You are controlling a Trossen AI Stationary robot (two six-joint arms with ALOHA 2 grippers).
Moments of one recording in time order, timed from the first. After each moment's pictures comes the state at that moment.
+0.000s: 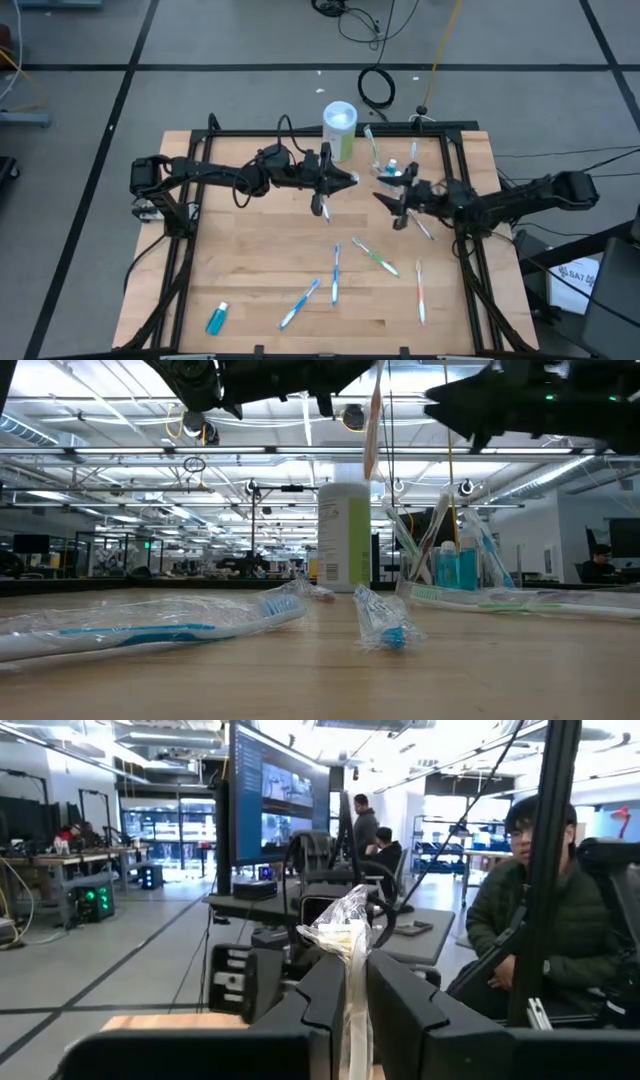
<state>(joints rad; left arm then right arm) 0.17 1.69 1.08 0.81 0.34 -0.05 -0.01 1.00 0.22 1.05 0.23 -0.09</state>
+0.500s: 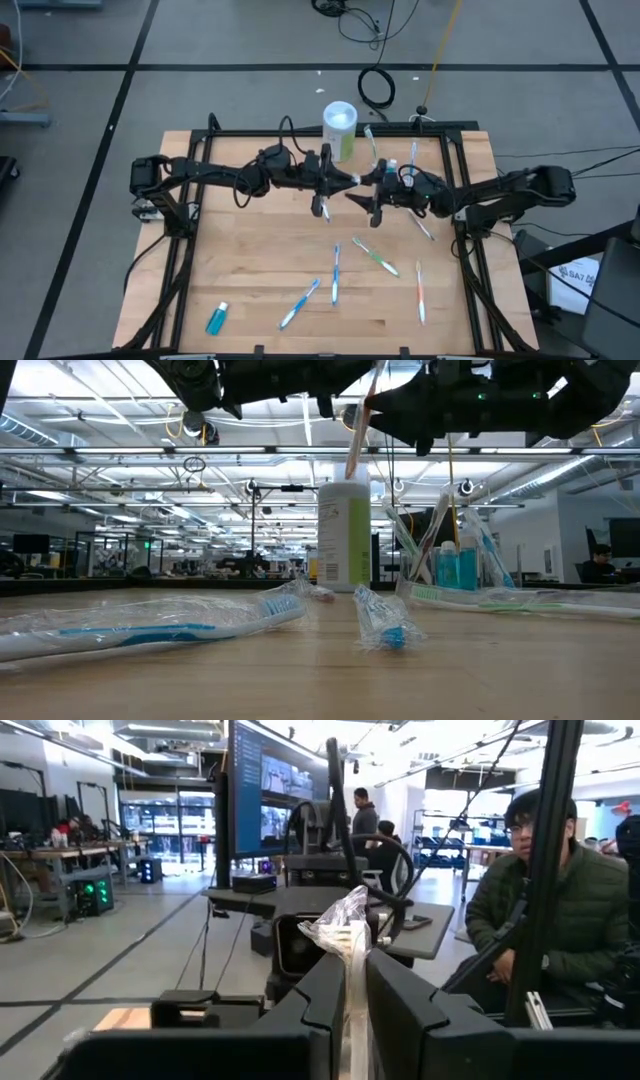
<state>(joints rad) 0.17 1.69 1.08 0.80 0.34 -0.05 -0.09 1.29 0.48 0.93 0.04 0.04</state>
